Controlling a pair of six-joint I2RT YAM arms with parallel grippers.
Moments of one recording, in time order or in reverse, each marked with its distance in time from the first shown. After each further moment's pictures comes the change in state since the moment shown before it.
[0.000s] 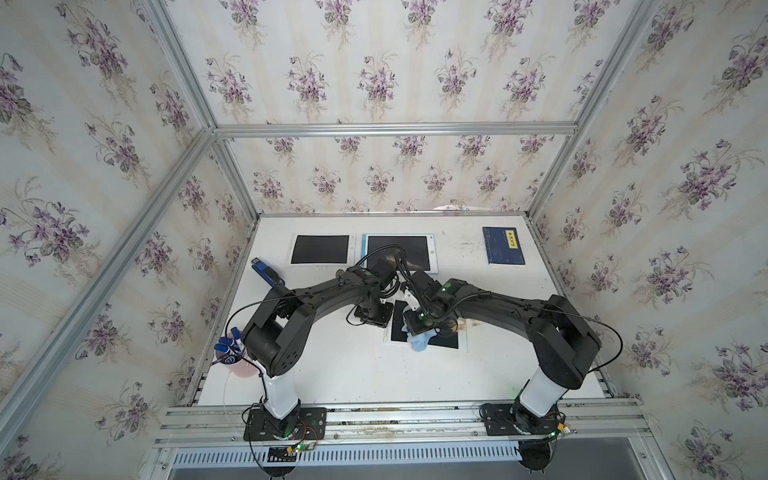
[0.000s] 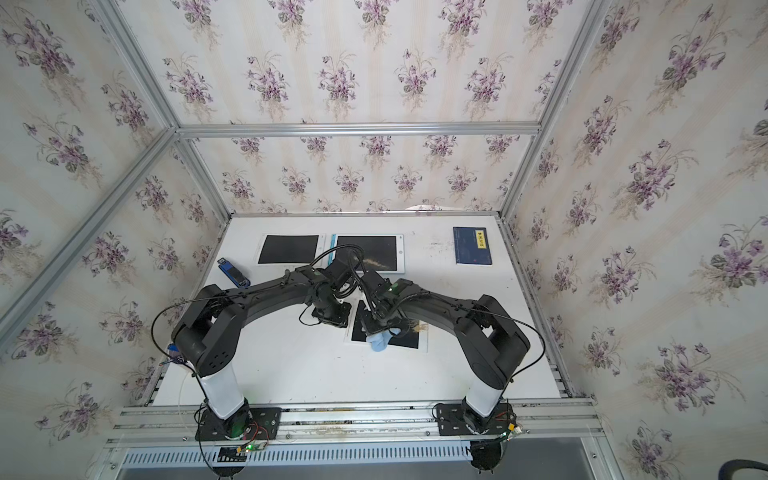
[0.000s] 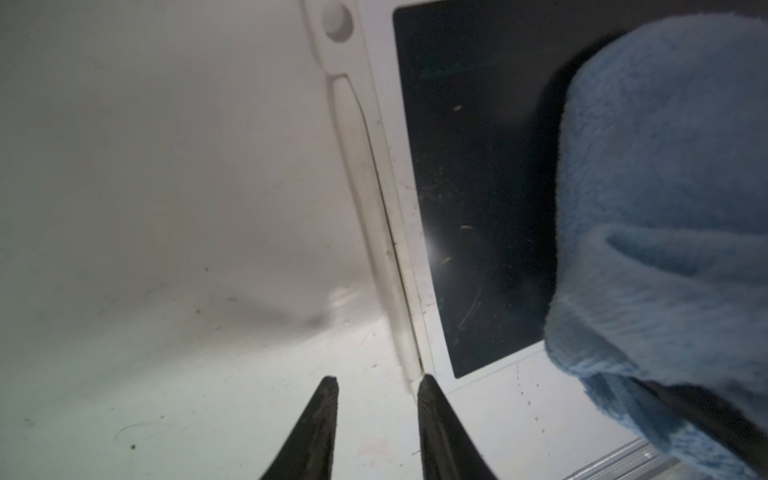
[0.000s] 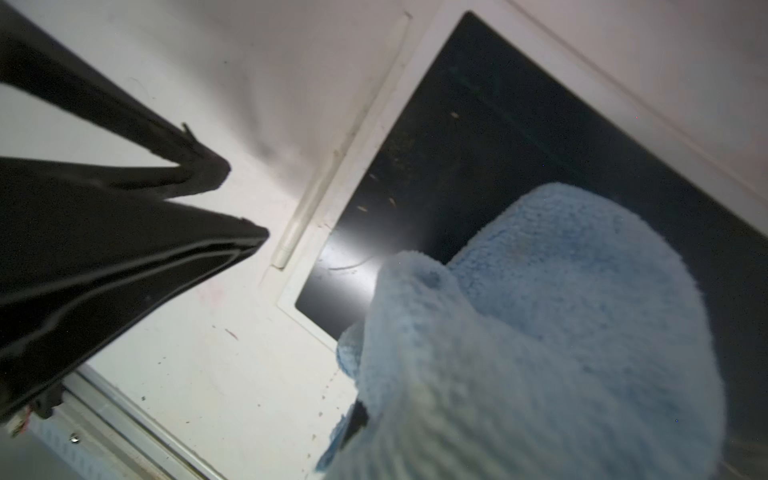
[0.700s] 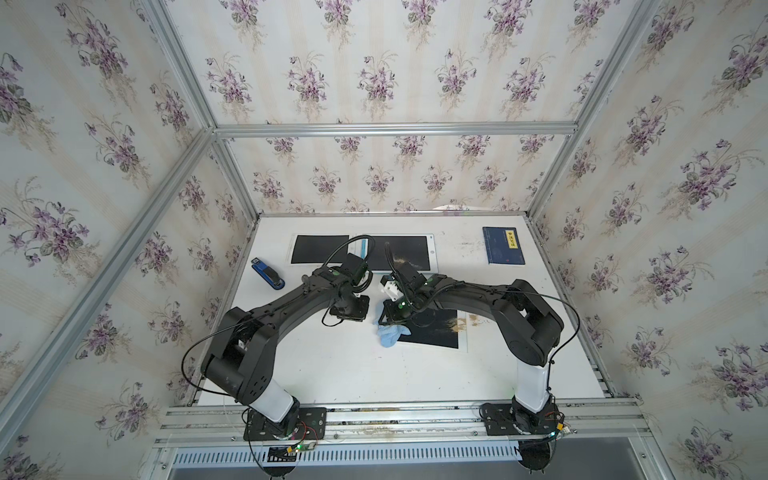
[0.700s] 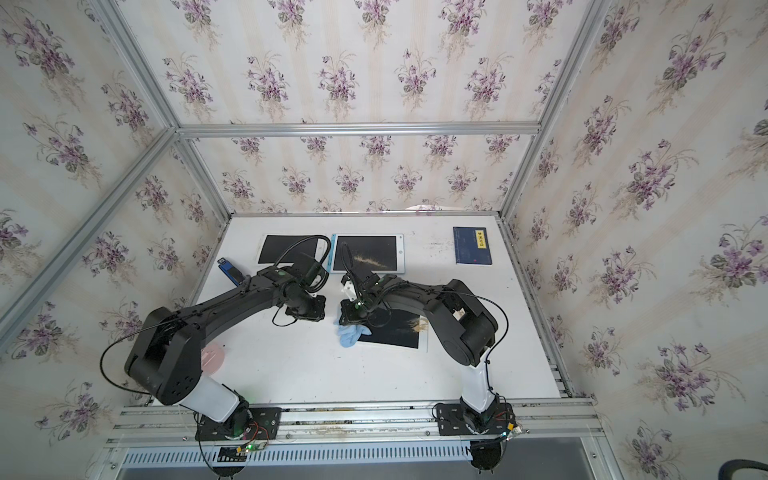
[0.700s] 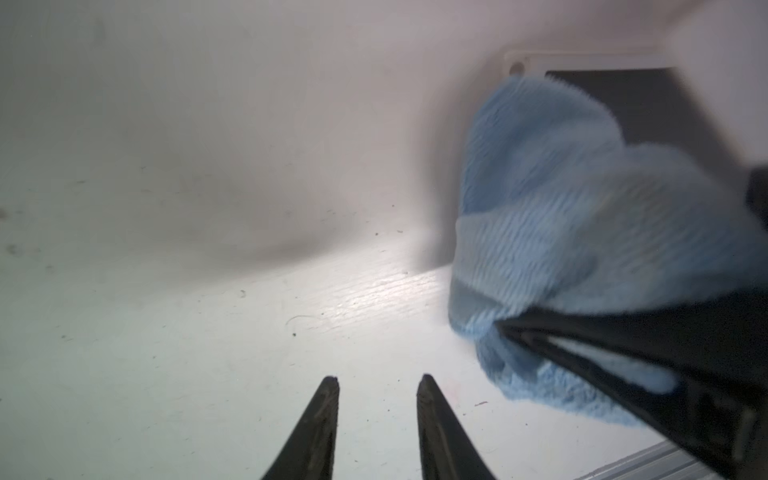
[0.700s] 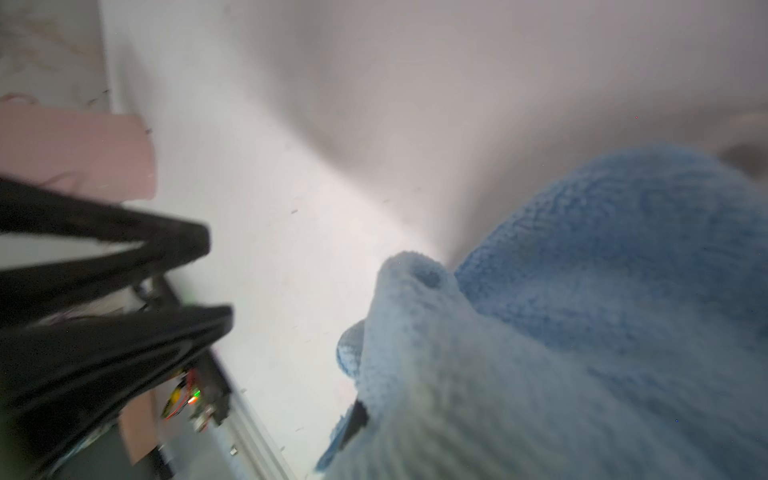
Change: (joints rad) left arm 0.160 -0.267 -0.150 -0.006 -0.068 -0.018; right arm 0.013 0.217 0.137 0.246 -0.379 0.109
